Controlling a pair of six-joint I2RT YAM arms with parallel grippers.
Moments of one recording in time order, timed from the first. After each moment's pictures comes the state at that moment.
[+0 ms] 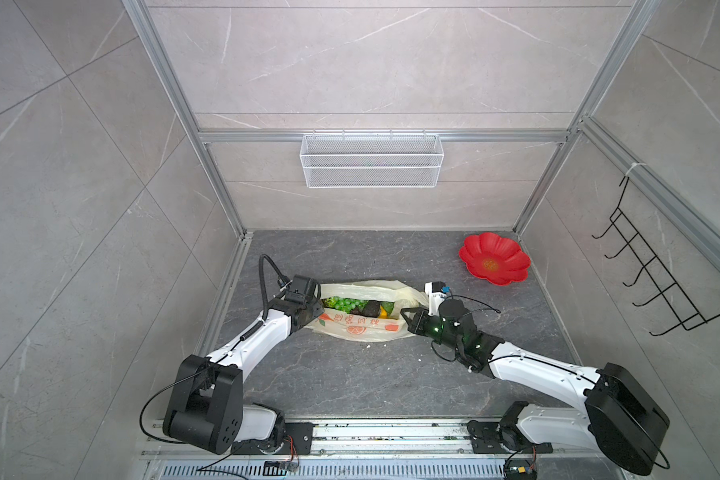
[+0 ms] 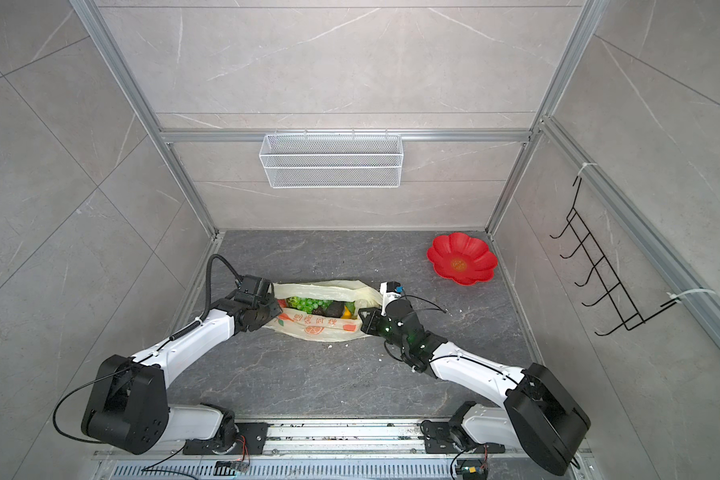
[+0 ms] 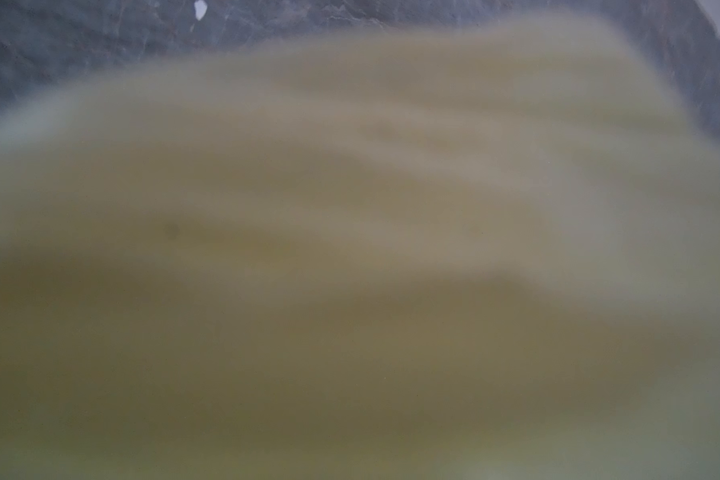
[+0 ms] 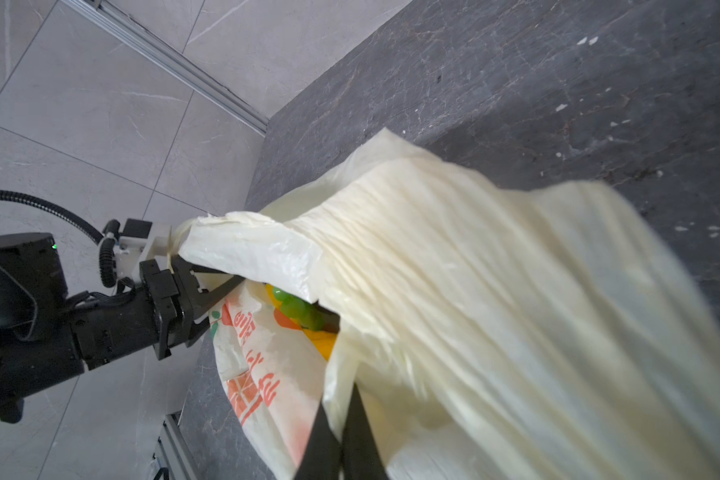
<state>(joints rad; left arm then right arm) -0.33 1.37 0.82 -0.47 -0.17 -0.84 0.69 1.26 0.56 0.29 -0.06 0.86</state>
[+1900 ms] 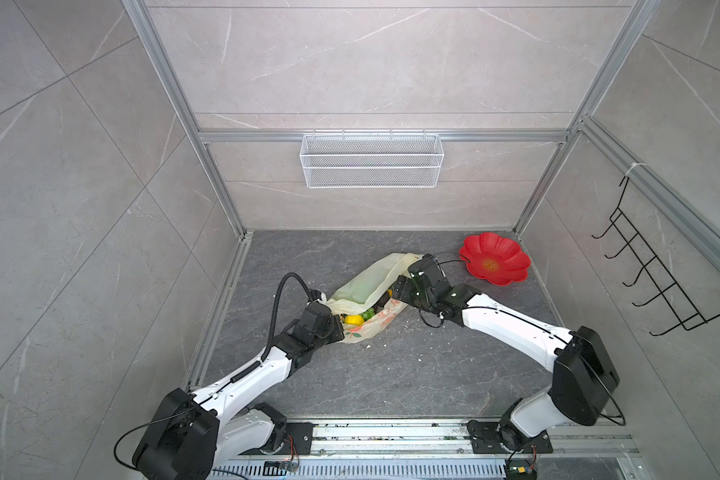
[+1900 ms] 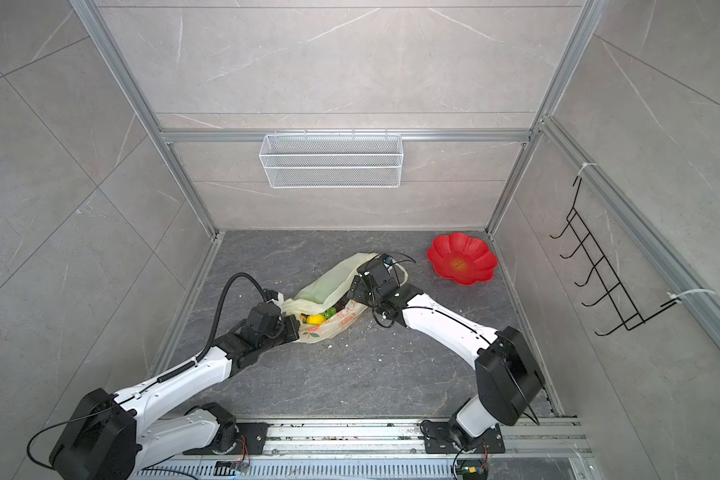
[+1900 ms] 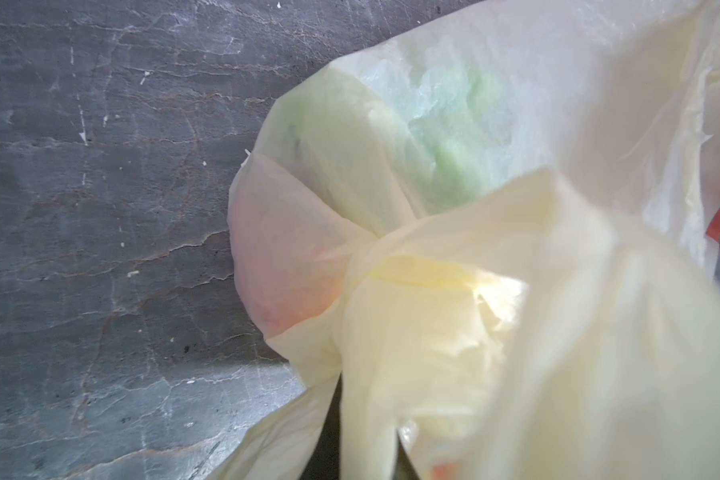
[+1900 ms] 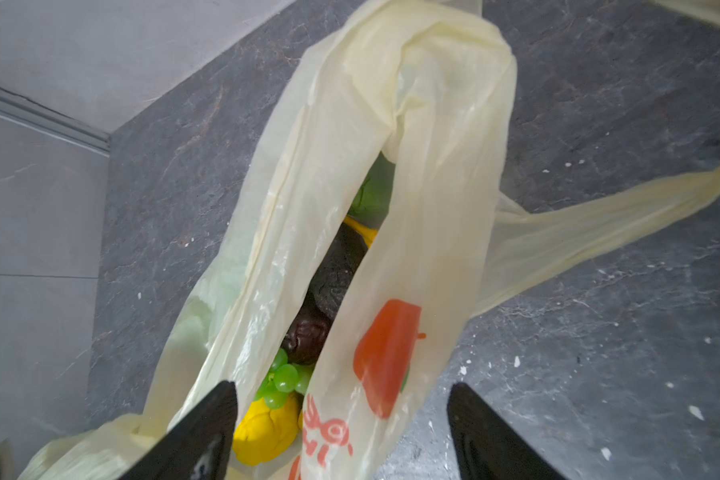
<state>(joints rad) -0.59 1.14 0.54 -0.16 -0.05 -0.71 0.68 1.60 1.19 -0.41 0.17 0.88</state>
